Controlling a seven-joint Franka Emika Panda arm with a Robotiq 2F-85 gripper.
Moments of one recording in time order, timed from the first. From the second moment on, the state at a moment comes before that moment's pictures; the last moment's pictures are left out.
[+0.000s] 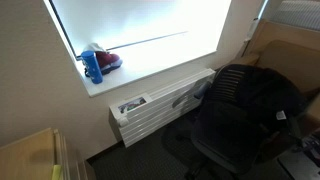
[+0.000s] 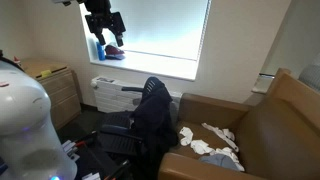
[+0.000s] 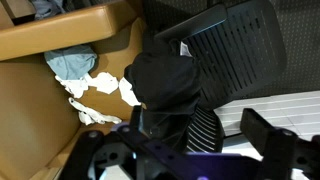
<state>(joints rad) 0.10 -1.02 0.08 -2.62 -0.03 1.83 -0.04</state>
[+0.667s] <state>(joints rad) 0.03 -0.90 0.20 -2.74 -0.04 2.21 0.31</state>
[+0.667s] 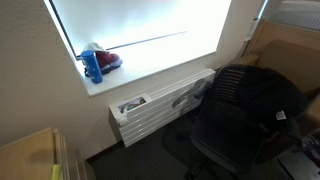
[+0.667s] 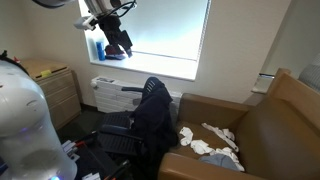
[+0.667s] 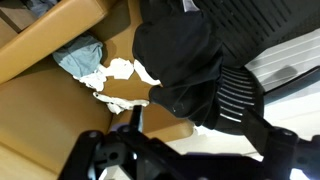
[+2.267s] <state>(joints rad) -0.26 -0.06 0.18 -2.57 -0.41 2.51 0.60</state>
